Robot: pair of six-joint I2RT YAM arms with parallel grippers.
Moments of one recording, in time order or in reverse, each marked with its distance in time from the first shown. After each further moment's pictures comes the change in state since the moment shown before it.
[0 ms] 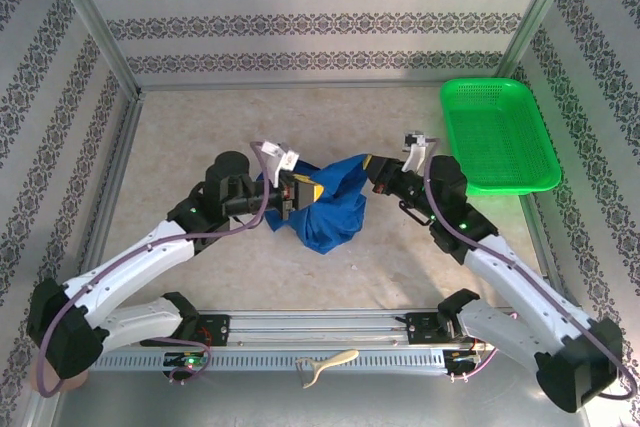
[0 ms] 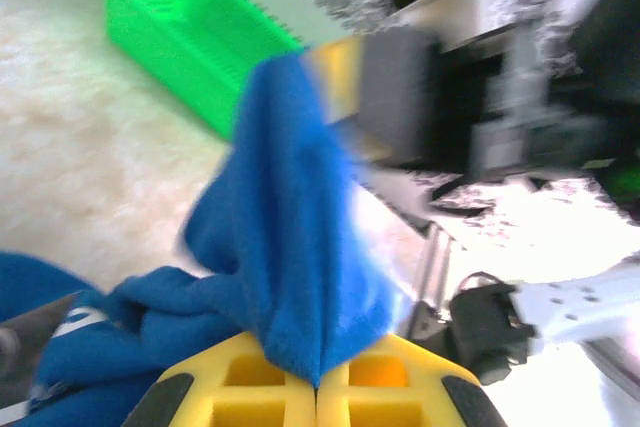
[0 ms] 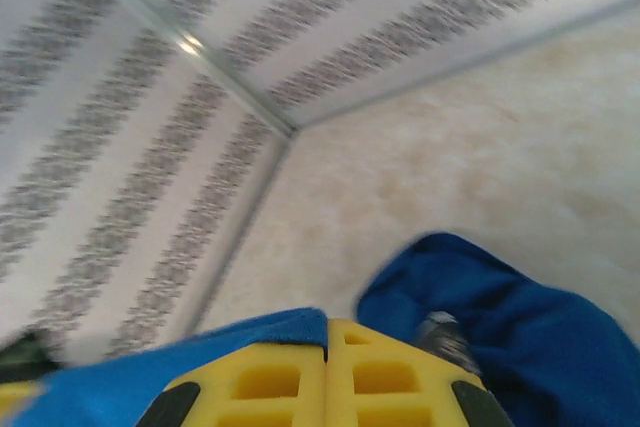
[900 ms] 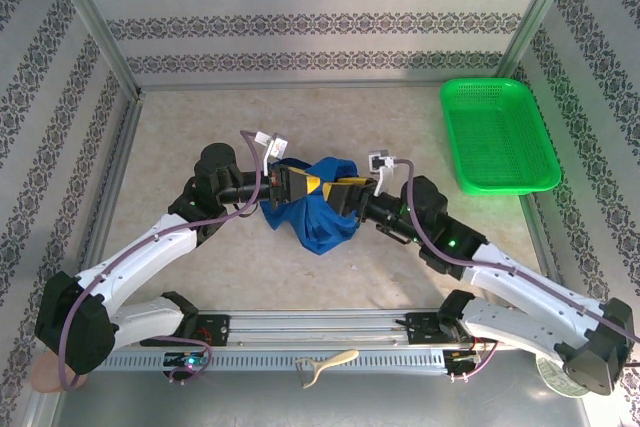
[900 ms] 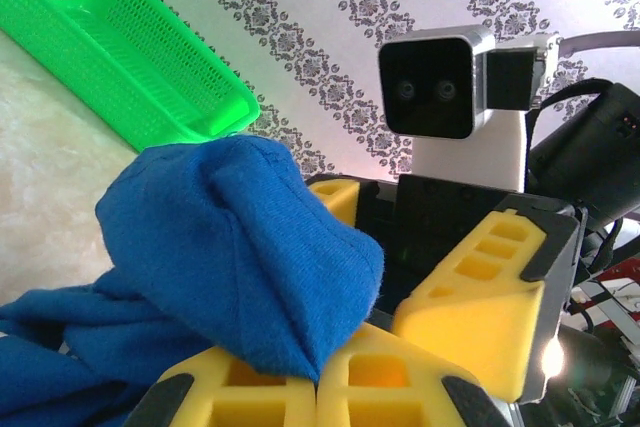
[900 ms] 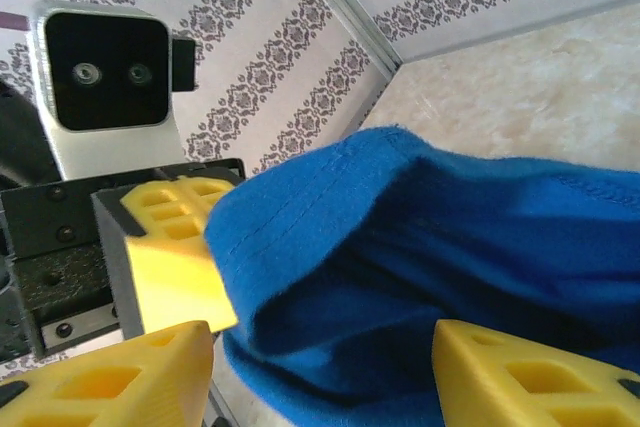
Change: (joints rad) left arm 0.115 0.061 -0.048 0.236 0.254 -0.217; right arm 0.343 -0.036 0.036 0.020 0.116 -0.010
